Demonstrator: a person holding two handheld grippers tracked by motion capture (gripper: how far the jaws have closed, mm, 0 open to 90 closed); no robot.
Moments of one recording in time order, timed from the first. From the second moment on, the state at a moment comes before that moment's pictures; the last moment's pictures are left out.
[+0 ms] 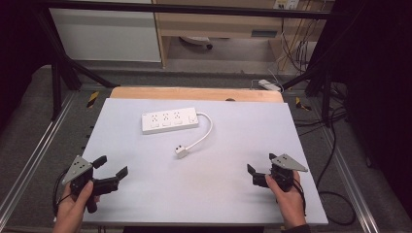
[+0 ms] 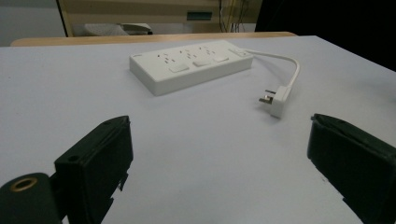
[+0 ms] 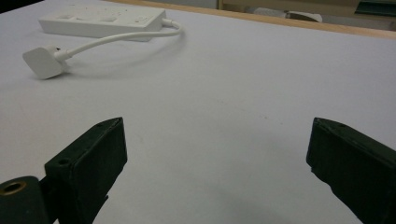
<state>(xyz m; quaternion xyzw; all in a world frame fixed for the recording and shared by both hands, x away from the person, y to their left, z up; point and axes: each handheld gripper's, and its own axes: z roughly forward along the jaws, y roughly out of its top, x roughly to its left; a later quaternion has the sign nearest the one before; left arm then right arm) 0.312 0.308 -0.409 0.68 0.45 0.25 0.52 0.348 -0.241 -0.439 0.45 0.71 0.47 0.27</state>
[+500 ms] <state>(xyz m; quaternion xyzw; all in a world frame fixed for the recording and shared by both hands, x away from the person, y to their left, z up) 0.307 0.305 -0.404 0.68 0.43 0.24 0.54 0.346 -0.240 -0.438 0.45 0.71 0.47 0.26</state>
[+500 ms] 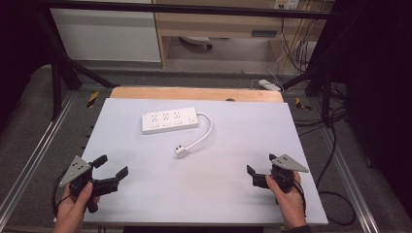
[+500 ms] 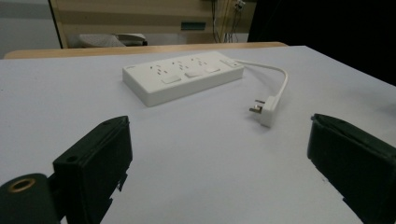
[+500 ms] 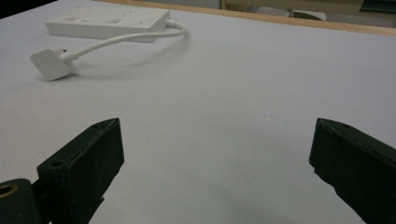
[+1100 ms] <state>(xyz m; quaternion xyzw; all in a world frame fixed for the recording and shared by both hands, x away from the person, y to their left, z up) 0.315 0.299 -0.394 0.67 0.44 0.25 0.54 0.343 -0.237 -0.437 0.44 0.72 0.47 0.26</state>
